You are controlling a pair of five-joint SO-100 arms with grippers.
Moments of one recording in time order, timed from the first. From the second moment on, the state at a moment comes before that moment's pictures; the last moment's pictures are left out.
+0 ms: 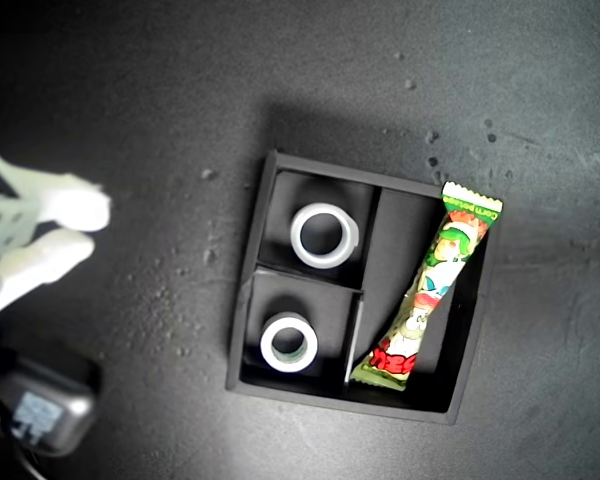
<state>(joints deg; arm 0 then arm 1) -1.4 124.4 81.1 101.4 -64.2 -0.1 132.6 81.4 102.7 88.5</state>
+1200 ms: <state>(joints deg) 11.7 191.2 176.5 77.7 -85.6 1.5 191.7 178.3 76.3 85.8</state>
